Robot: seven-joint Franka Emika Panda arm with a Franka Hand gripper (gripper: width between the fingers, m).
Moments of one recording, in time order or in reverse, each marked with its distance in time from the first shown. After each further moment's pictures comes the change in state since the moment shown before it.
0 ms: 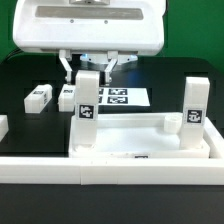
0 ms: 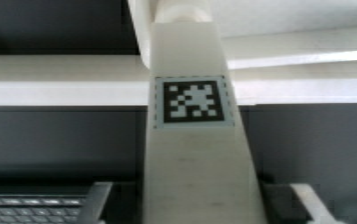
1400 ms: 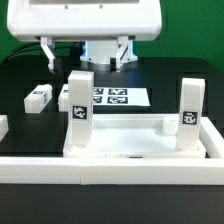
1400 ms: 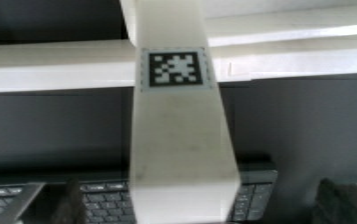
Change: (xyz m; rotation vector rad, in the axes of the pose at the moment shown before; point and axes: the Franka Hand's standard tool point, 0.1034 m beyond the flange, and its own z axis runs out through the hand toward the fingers) arm 0.018 -0.004 -0.018 0.035 -0.005 0.008
